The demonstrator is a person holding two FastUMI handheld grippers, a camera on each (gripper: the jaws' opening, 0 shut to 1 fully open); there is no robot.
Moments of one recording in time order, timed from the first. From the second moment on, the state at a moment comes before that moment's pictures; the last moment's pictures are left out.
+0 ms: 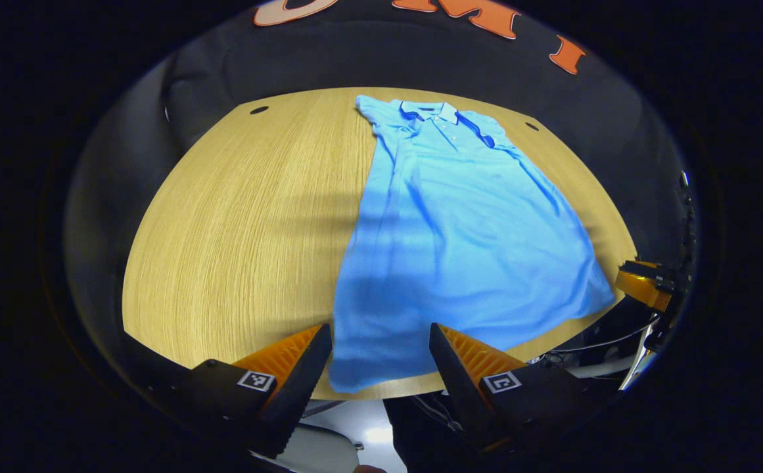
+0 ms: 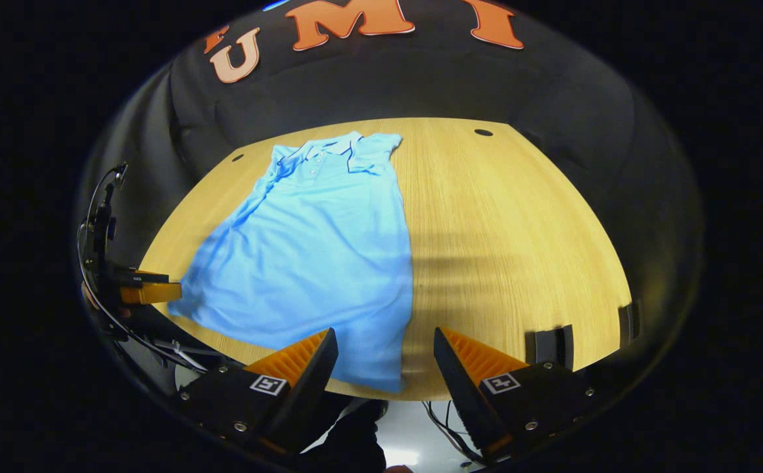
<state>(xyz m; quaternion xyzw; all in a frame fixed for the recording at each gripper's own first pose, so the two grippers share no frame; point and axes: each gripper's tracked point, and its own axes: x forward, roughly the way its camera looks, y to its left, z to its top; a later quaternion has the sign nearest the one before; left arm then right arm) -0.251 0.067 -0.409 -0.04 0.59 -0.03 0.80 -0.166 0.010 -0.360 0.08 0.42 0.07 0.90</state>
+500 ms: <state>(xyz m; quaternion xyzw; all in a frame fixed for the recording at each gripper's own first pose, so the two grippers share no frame) -0.260 0.079 -0.427 0.00 0.56 -0.04 0.83 -0.169 0.030 -0.392 0.08 0.44 0.08 0.89</state>
